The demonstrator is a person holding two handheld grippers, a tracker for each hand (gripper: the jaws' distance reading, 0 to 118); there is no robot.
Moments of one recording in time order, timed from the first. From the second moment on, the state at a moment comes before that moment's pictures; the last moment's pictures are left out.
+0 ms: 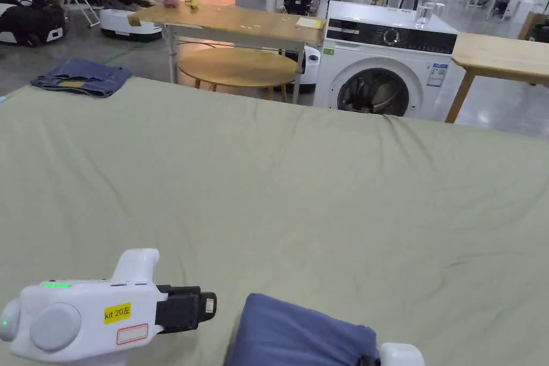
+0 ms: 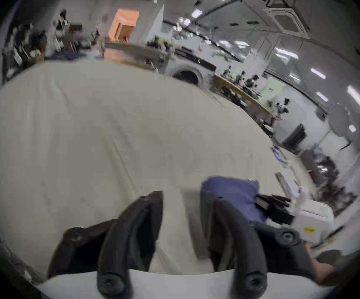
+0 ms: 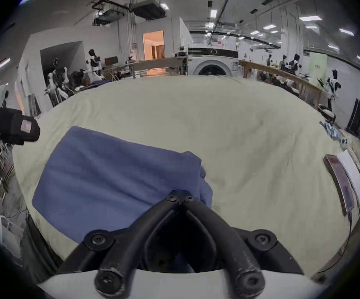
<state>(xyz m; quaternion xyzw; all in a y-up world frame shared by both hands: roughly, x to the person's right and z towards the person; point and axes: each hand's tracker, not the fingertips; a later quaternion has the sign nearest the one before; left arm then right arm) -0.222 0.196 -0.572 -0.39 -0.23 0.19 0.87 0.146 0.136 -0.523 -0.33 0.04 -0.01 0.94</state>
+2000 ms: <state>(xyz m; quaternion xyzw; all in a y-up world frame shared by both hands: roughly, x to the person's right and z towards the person) -0.500 0.288 -0.637 -0.54 -0.12 0.30 0.78 0.092 0.203 -0.573 -0.24 0.09 0.04 0.97</state>
